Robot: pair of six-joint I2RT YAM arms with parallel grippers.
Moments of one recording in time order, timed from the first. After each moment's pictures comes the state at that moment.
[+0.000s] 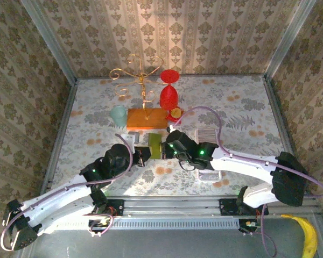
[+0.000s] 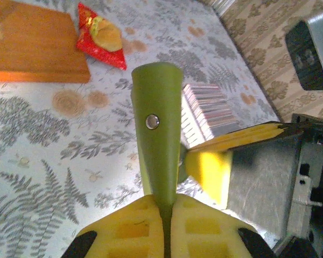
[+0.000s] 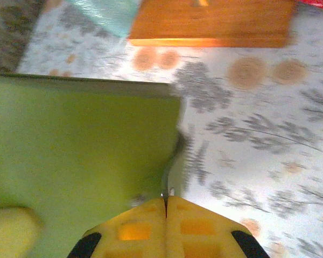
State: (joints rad) left arm -0.96 0.71 0.45 -0.15 -0.07 -0.72; right arm 0.98 1.38 0.89 -0.24 0.21 0.79
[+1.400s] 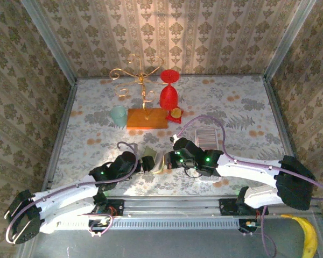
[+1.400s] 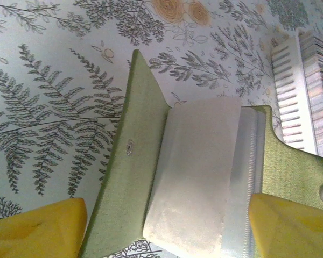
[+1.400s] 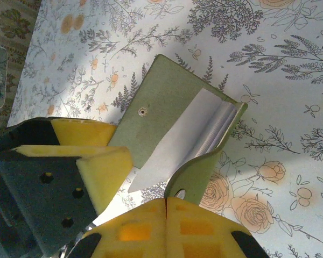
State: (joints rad) left arm -0.98 0.82 0.30 -0.18 -0.14 -0.98; right arm 1.00 1.31 0.74 -0.14 0.01 0.84
